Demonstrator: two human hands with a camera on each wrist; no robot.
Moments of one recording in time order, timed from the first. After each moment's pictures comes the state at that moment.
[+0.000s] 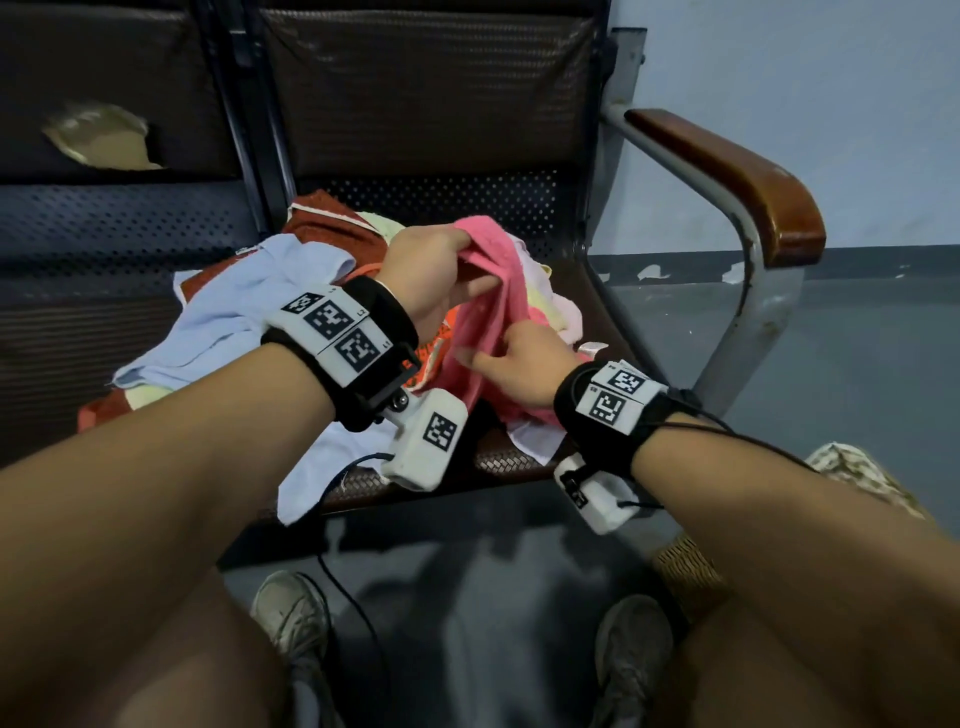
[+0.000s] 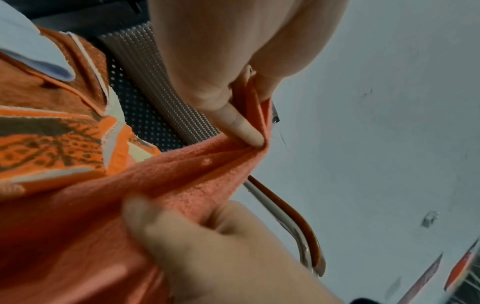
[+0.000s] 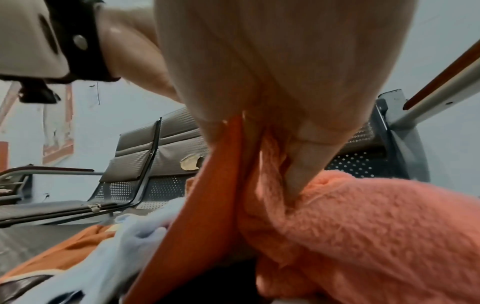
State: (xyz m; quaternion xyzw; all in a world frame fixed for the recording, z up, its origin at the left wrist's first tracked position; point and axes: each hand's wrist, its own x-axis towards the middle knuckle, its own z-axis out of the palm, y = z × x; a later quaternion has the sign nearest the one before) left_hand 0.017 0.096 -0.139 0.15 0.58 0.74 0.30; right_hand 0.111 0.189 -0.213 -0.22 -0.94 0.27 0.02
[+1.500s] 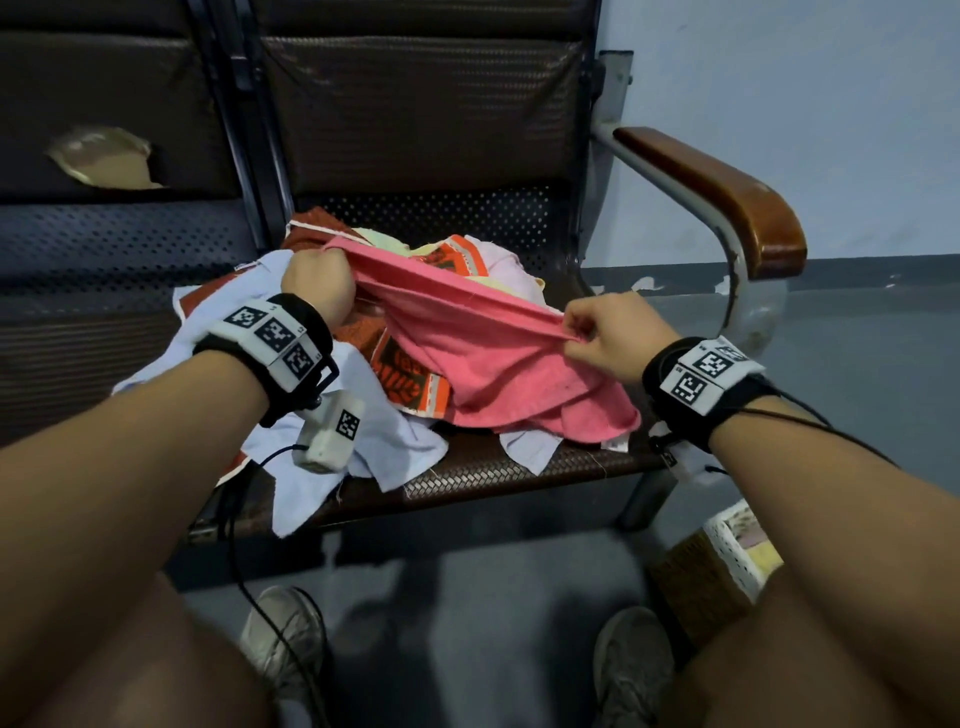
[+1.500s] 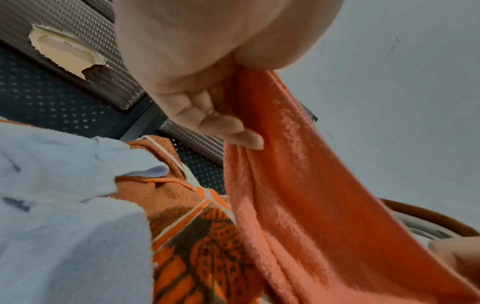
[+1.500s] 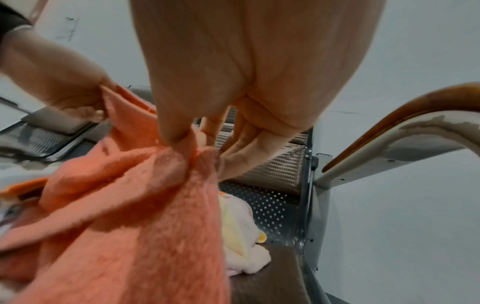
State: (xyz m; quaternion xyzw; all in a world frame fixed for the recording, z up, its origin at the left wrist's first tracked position) left_hand -0.080 0.051 -0.175 0.09 0.82 0.56 0.09; right_hand 0.154 0.276 -0.181 -0.17 -0.98 0.13 0.06
